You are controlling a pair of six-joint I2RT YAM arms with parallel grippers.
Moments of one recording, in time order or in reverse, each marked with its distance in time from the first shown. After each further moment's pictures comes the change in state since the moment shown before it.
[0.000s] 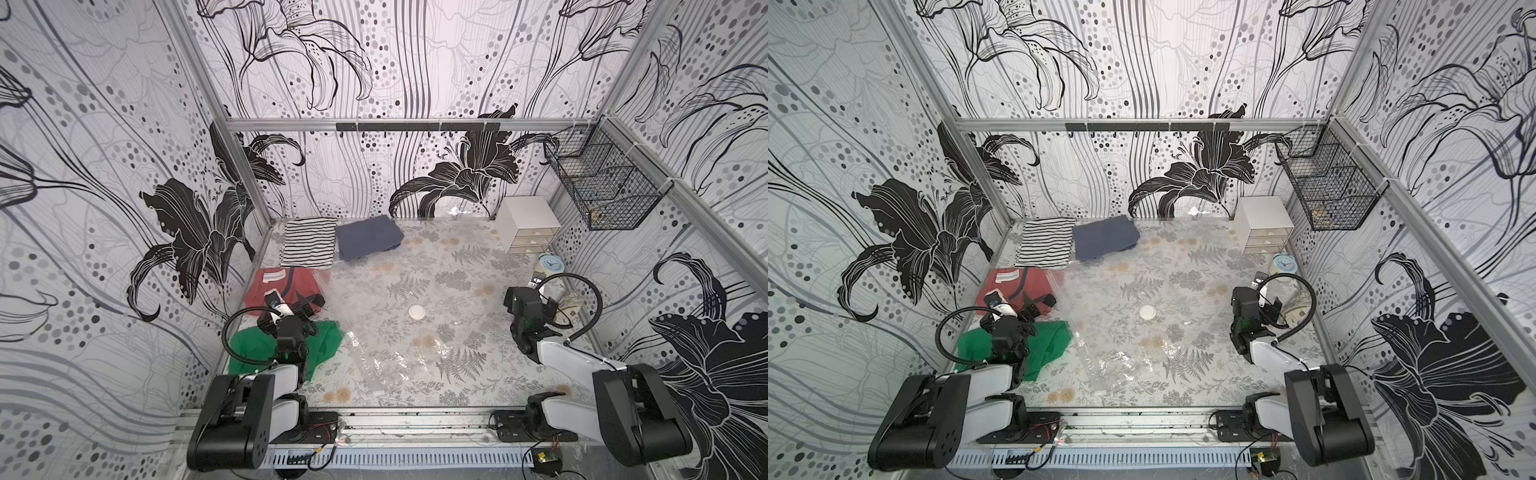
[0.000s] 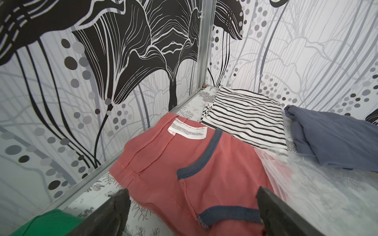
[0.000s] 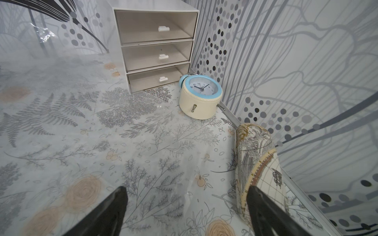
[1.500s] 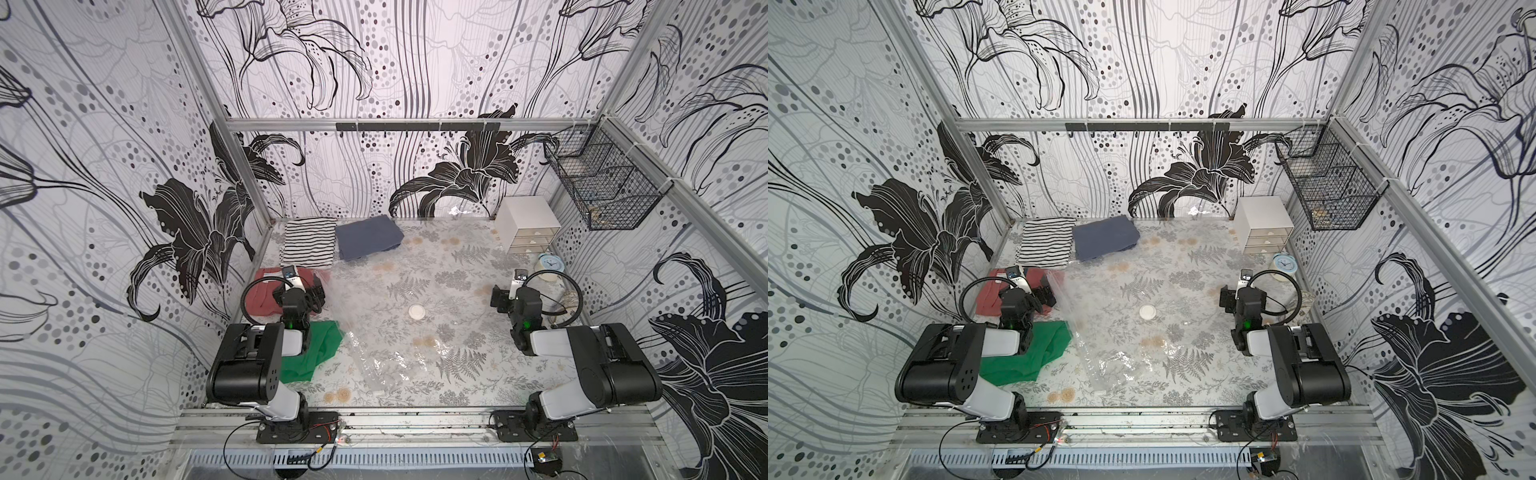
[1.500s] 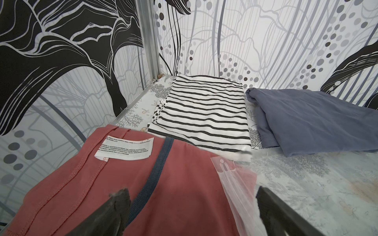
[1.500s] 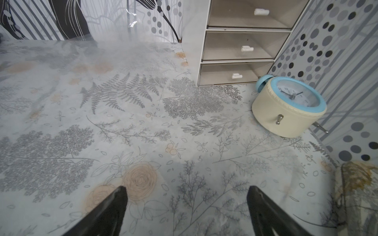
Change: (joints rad) left arm 0.024 0.269 0.269 -0.069 0.243 0.069; right arm -0.084 0.250 -0.023 0.357 -0.443 -0.161
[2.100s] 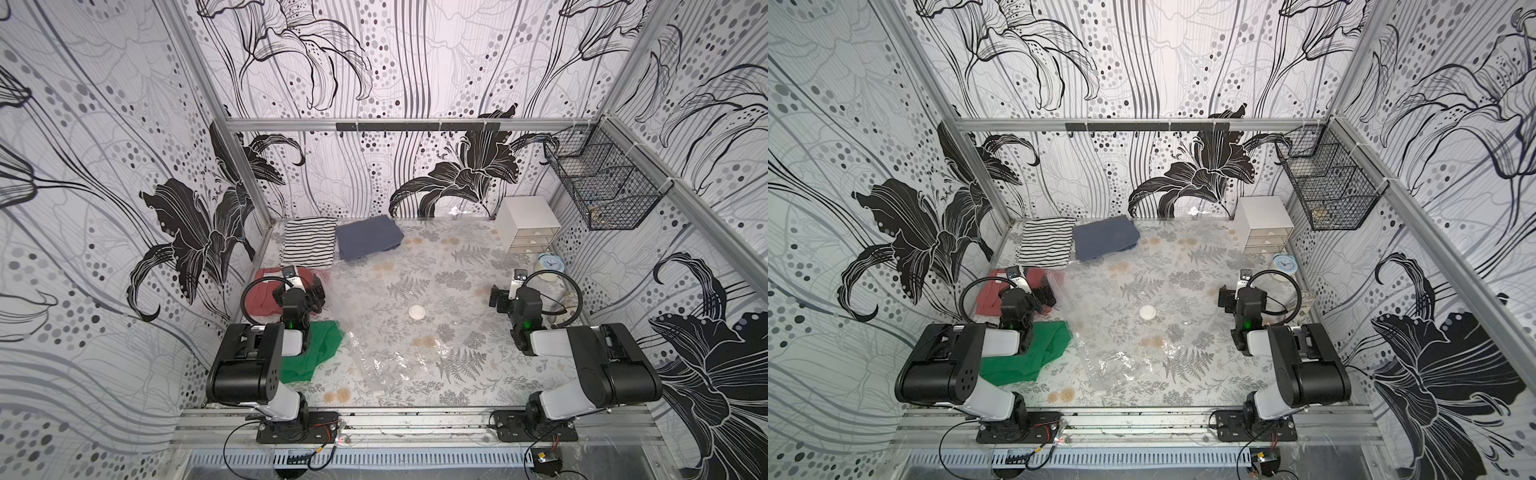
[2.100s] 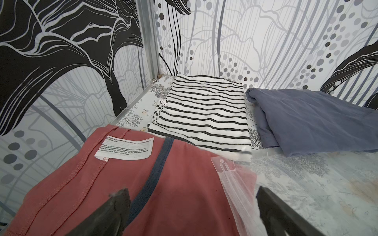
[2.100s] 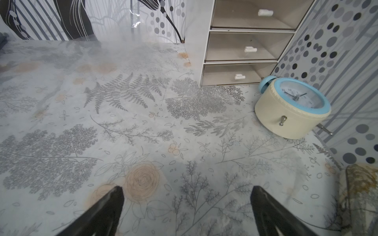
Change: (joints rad) left arm 0.000 0.000 0.000 0.000 0.000 0.000; right arm 0.000 0.000 0.000 0.002 -0.010 0.000
